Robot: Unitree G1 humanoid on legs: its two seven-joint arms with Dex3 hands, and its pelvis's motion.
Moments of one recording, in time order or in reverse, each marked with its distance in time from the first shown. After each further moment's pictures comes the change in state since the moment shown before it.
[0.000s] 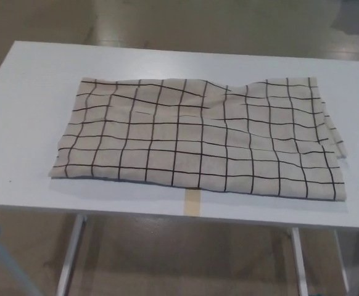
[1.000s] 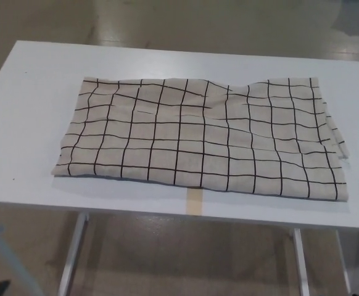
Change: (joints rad) left_arm 0.211 -0.033 -0.045 -0.591 0.036 -0.331 -0.036; right_arm 0.209 0.123 0.129 -0.256 0.030 -0.038 0.039
